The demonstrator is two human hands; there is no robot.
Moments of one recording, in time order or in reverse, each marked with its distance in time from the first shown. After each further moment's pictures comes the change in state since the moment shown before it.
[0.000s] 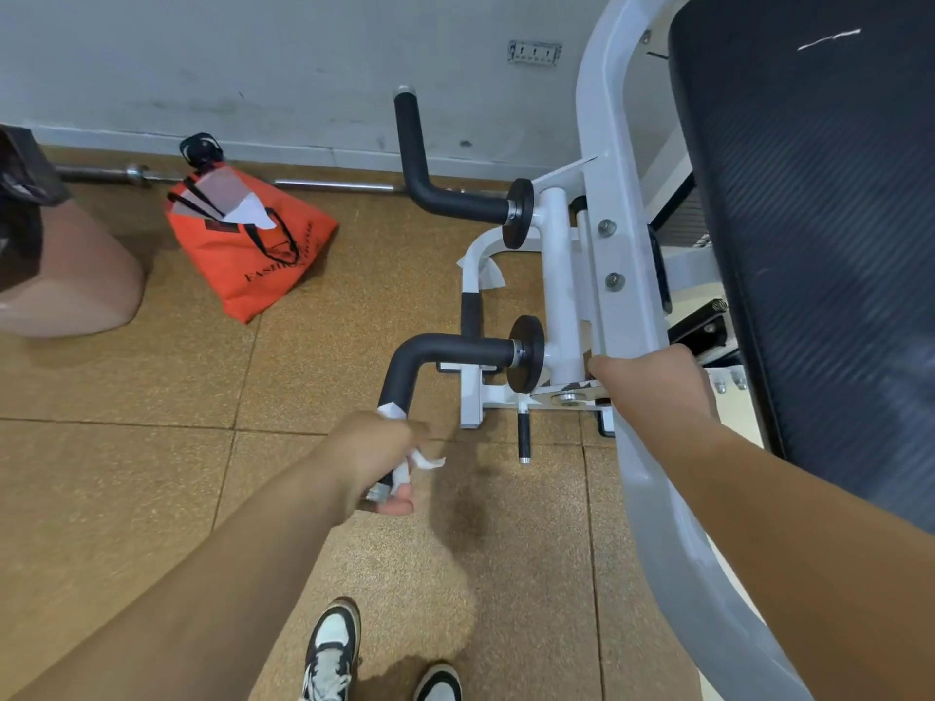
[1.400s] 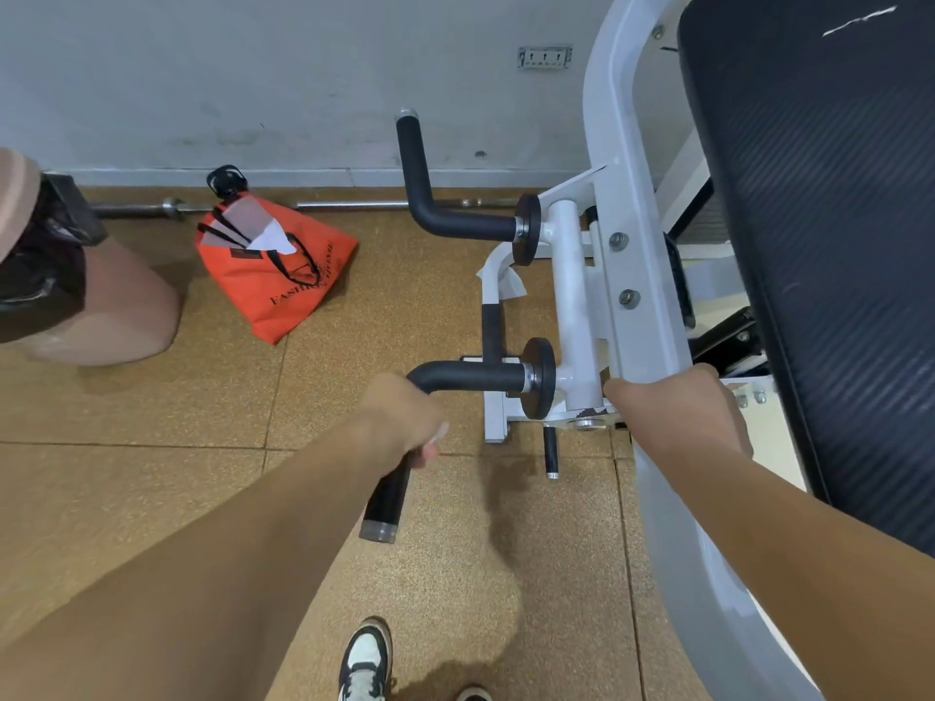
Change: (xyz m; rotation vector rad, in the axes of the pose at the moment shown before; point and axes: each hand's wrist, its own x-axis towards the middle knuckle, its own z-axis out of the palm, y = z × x) left_hand 0.029 0.059 0.017 0.278 0.277 0.138; right_hand -0.008 -0.008 -0.008 -0.065 0.003 0.013
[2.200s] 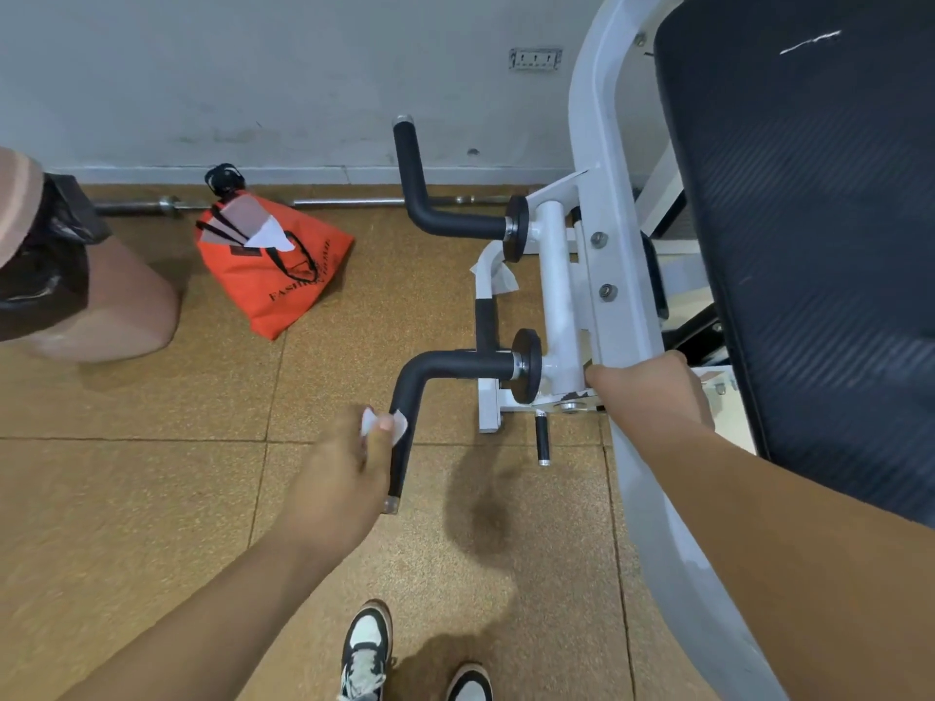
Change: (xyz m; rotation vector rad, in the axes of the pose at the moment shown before) left_hand -0.091 -0.059 -0.035 0.108 0.134 0.415; right_hand -0.019 -0.007 -0.010 0.069 -0.035 0.000
